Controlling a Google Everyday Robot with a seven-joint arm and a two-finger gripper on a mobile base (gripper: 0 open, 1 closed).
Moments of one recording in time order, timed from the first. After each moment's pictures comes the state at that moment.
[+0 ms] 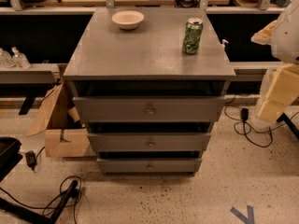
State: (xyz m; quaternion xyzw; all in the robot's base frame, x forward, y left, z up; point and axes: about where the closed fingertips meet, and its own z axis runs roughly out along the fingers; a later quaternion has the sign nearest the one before) arm 0.438 -0.213 0.988 -0.60 0.78 -0.05 0.18
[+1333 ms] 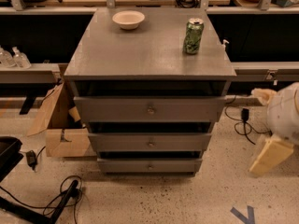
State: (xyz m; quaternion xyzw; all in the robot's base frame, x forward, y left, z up) arm 0.416 -0.240 0.868 -0.58 0.78 -0.04 0.22
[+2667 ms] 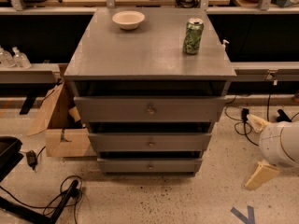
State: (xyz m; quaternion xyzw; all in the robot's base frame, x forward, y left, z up) arm 0.434 -0.273 0.756 -0.60 0.76 -0.06 0.25
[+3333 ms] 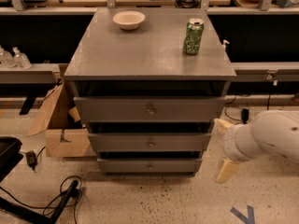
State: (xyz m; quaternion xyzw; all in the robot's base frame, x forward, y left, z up) arm 0.483 -0.226 0.686 -0.65 0.72 -0.06 0.23
